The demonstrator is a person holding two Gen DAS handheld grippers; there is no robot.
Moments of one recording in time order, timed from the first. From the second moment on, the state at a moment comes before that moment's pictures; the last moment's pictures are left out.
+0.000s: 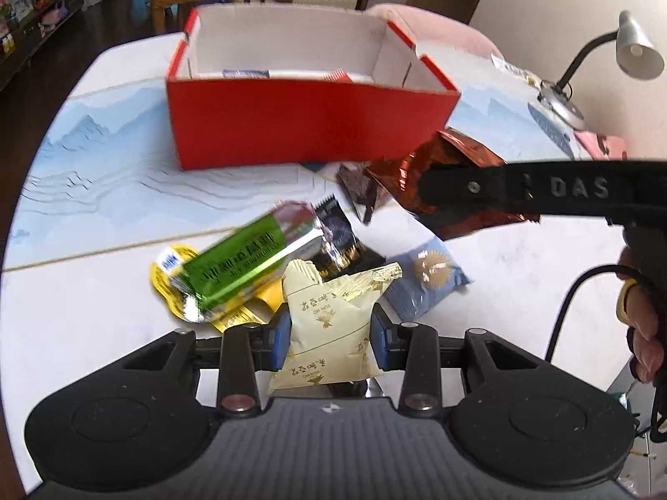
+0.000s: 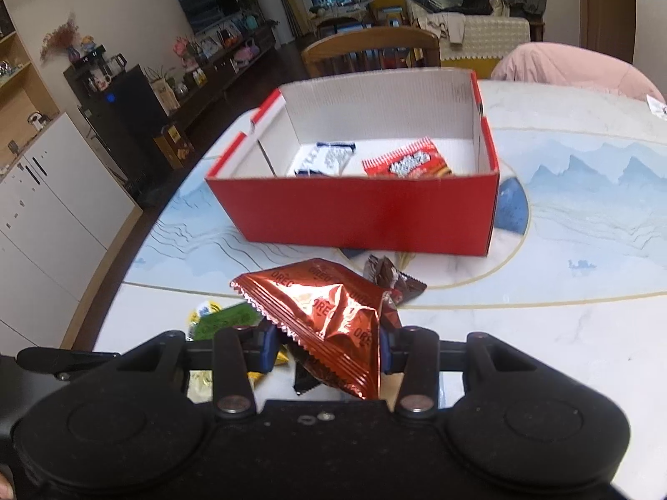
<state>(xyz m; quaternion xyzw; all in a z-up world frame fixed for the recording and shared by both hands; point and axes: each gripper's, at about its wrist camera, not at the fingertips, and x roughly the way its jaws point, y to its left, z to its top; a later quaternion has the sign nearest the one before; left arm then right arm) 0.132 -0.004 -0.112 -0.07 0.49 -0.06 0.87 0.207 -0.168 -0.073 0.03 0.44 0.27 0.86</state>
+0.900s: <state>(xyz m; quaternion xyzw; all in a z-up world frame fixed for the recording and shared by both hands) 0.229 0.043 0.016 -0.01 0.39 0.04 0.92 0.289 -0.131 0.008 0.00 0.36 0.28 0.89</state>
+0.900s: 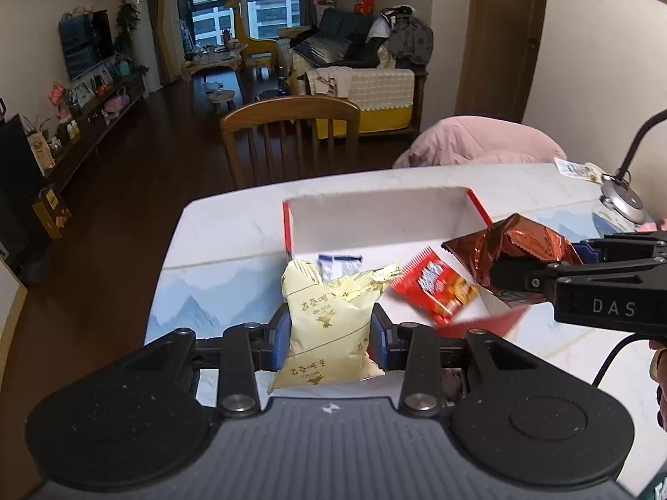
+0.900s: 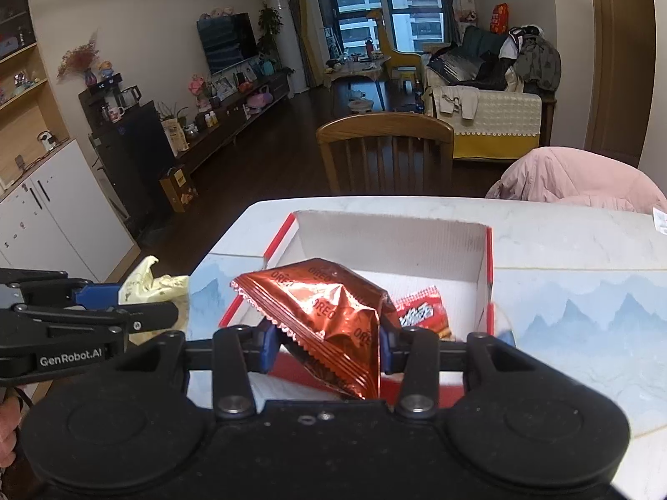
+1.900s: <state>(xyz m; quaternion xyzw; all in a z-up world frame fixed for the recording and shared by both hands) 0.393 0.036 -0.094 0.03 0.52 0.06 0.85 0.405 -0.094 -0.108 -0.13 0.47 0.26 0.84</state>
